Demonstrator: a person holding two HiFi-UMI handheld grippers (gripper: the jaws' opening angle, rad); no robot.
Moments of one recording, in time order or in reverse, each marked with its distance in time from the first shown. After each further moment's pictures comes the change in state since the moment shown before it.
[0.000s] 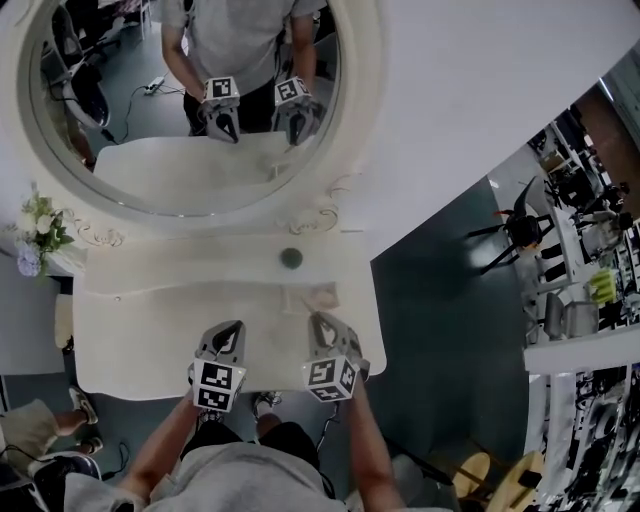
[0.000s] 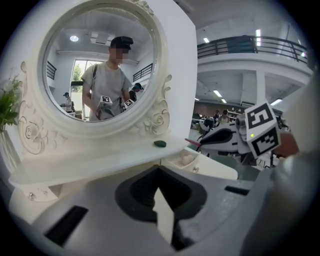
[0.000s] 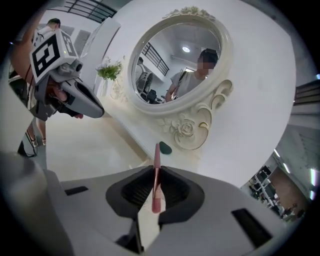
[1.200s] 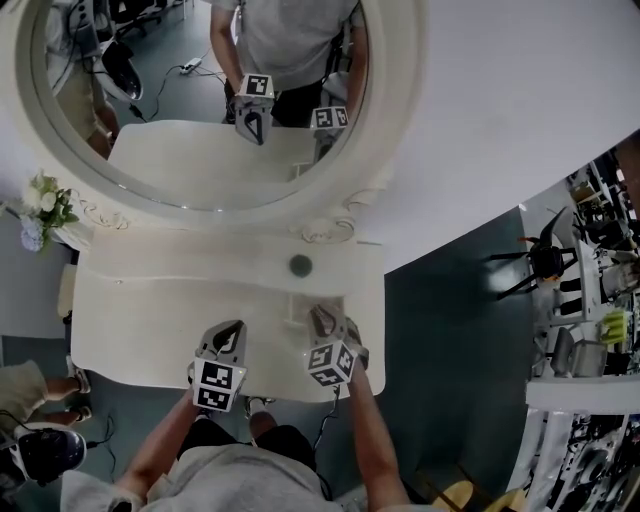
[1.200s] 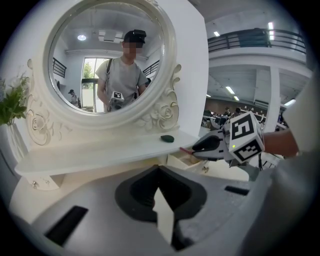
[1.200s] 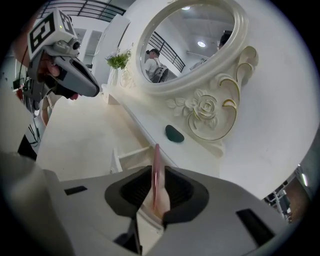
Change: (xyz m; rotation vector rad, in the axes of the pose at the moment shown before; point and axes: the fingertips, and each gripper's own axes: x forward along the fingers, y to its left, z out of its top) left arm 0.025 0.004 -0.011 -0.062 0.056 0.113; right arm 0.081 -0.001 -0.033 -0.086 0.018 0.189
